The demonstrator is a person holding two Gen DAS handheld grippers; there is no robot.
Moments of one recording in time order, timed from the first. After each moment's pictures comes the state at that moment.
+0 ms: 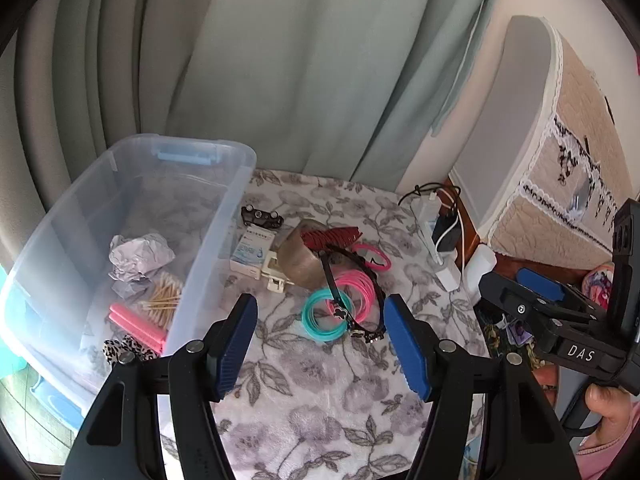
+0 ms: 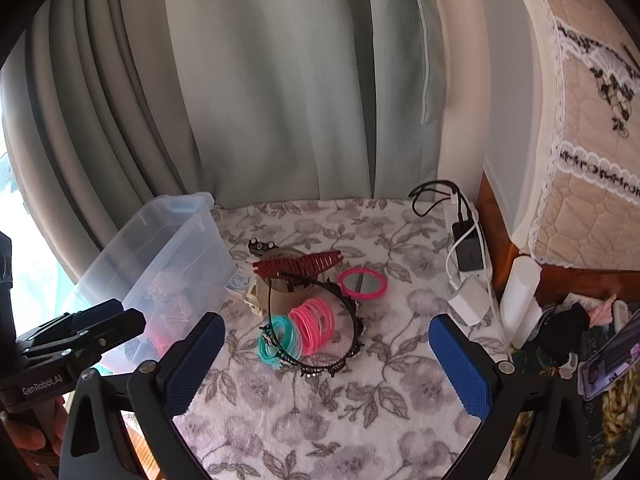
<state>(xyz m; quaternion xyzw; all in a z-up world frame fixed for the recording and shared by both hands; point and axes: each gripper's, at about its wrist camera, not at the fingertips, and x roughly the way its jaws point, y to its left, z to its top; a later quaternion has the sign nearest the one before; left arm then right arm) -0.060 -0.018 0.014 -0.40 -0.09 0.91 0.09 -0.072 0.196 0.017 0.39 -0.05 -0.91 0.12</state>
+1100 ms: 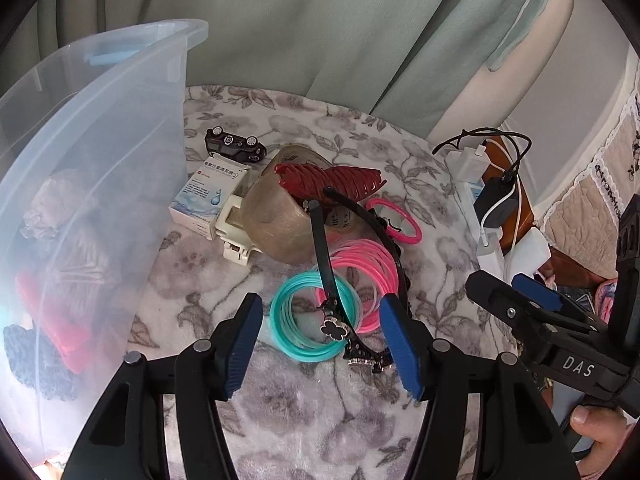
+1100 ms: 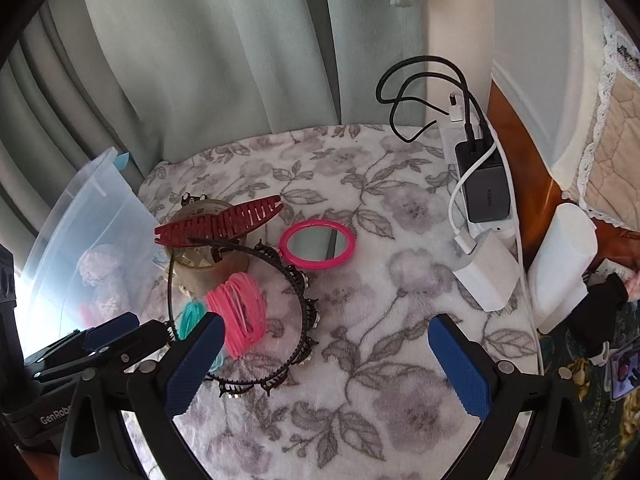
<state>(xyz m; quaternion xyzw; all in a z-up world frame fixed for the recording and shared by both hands) -0.148 0.024 -0.084 -0.49 -0.13 0.86 0.07 -0.163 0.216 -0.081 0.47 -0.06 -0.87 0.11</state>
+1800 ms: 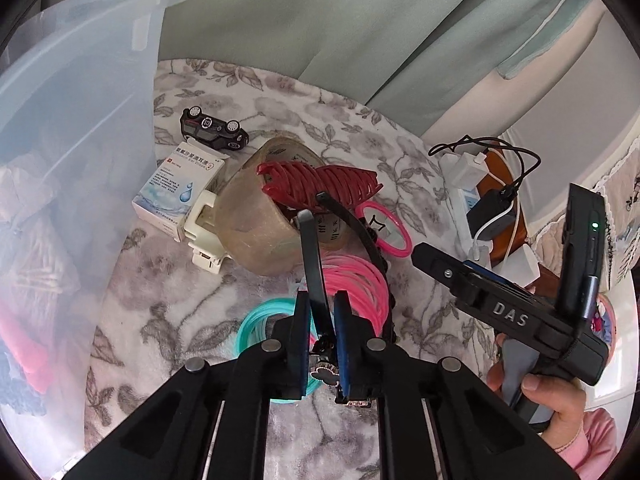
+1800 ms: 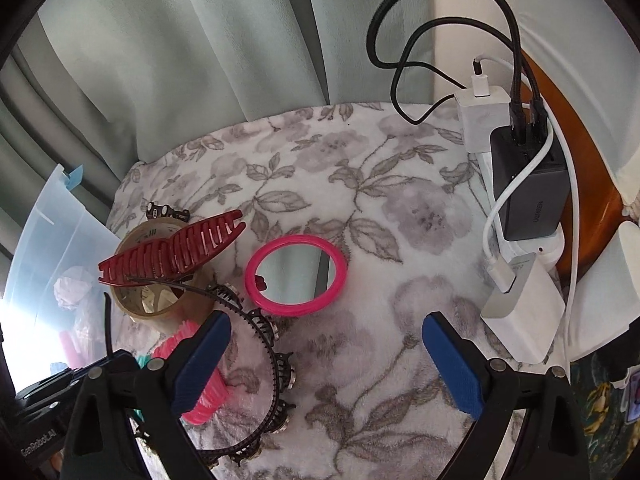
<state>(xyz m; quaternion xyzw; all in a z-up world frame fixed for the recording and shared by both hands) -0.172 0.021 -0.090 -0.50 -0.17 0.84 0.10 -0.226 0.217 -0.115 0.50 -0.07 -0.85 0.11</state>
